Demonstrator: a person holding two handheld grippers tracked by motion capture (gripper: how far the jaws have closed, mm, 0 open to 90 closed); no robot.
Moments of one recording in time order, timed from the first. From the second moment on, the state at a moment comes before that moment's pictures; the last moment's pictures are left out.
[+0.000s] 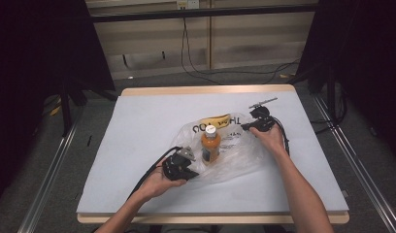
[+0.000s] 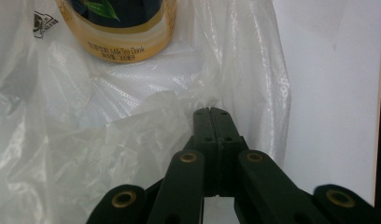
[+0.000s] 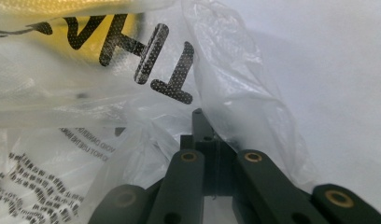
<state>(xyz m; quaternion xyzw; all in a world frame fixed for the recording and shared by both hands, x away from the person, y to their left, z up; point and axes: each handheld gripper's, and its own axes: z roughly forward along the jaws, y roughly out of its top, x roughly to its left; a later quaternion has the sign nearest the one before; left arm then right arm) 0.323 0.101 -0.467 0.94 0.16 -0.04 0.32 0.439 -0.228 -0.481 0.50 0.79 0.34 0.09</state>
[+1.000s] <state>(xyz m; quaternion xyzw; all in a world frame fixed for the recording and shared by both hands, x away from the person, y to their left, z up) 0.415 0.110 -0.427 0.87 0.28 0.00 0.41 0.368 -0.193 -0.426 0.38 0.81 0.44 0.06</state>
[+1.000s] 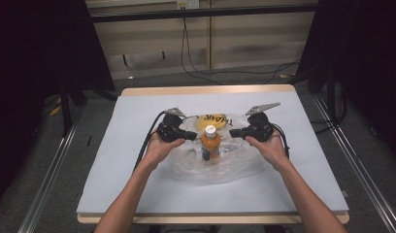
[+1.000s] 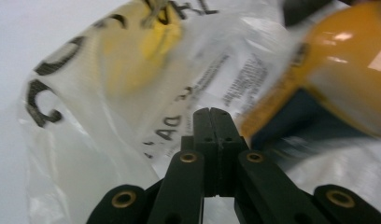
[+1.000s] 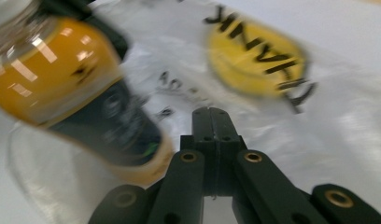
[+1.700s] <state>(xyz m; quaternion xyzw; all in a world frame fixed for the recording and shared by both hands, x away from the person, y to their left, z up) 0.431 0.110 -0.467 0.87 0.33 0.01 0.38 0.365 -0.232 -0.482 0.46 0.81 0.37 0.09</state>
